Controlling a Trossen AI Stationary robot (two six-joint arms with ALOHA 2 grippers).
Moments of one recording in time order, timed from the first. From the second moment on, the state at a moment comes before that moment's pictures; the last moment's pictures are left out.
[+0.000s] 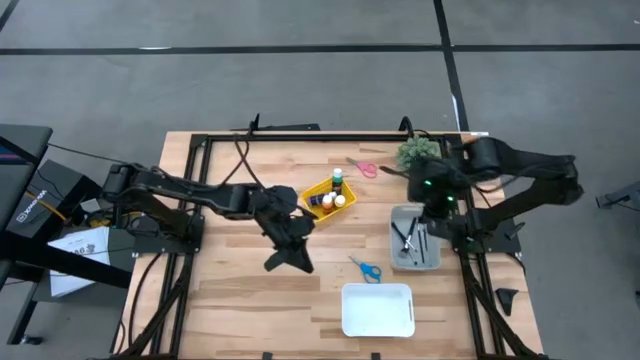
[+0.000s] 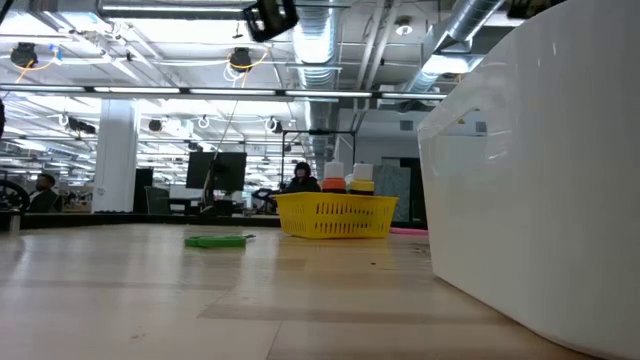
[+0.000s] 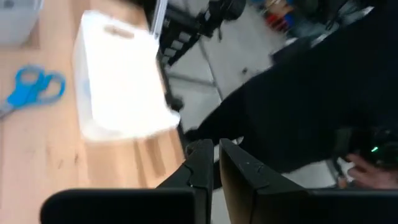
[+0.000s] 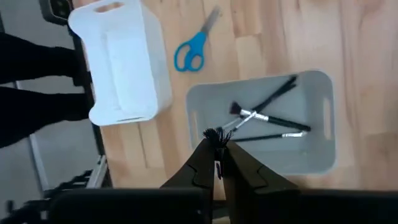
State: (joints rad) left arm -0.11 1.49 1.14 -0.15 0.63 -0.45; right arm 0.03 1.26 1.53 -1.57 -0.21 0.23
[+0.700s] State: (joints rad) left arm -0.21 1.37 1.13 -0.70 0.34 -0.40; right arm -0.16 1.51 1.37 -1.57 -0.37 0.14
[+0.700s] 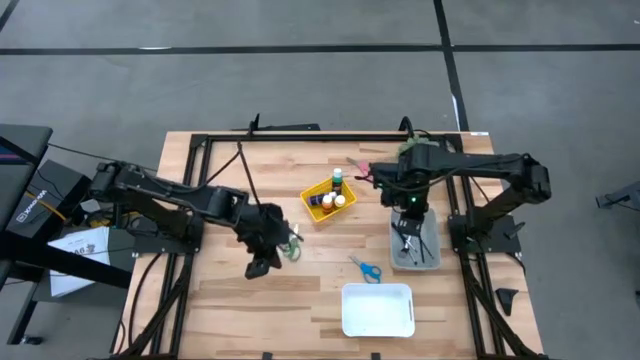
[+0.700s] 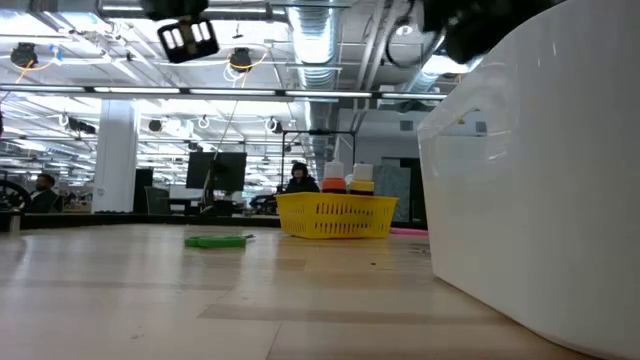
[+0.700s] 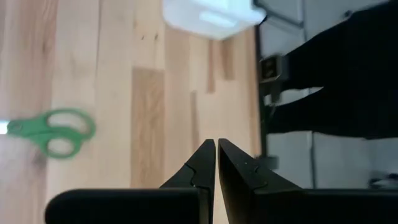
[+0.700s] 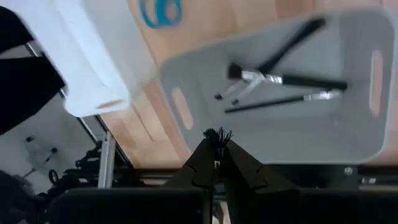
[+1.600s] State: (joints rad) left arm -0.25 1.09 0.70 -0.42 0.24 -0.54; right arm -0.26 1.51 1.13 -1.42 -0.34 0.21
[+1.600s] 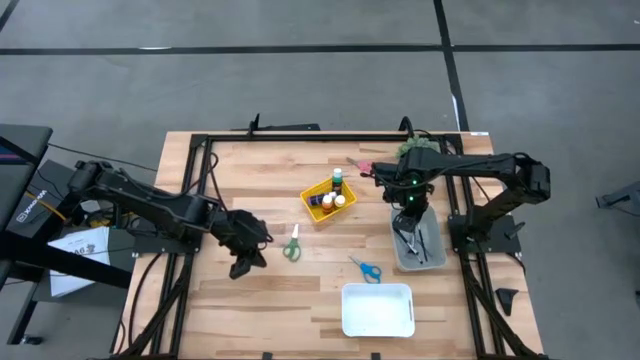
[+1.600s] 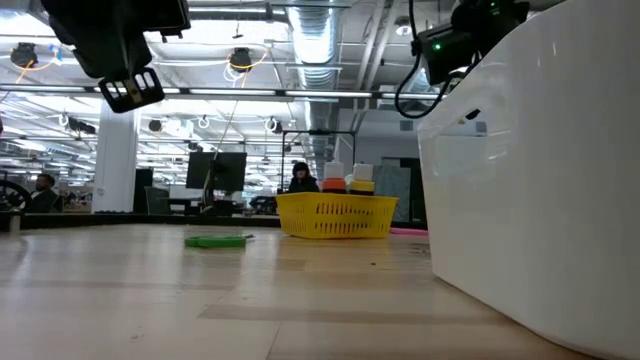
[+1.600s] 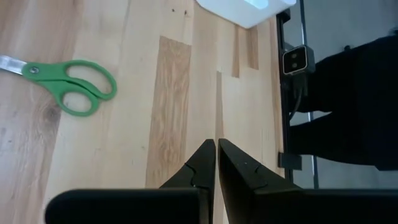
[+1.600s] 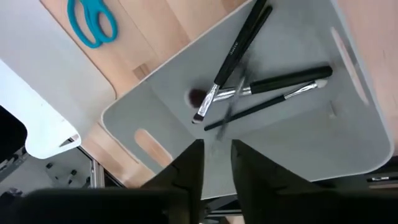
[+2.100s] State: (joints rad) left arm -0.25 1.08 0.70 -0.29 0.12 -0.53; right arm -0.26 1.37 1.29 -1.25 -0.34 0.35
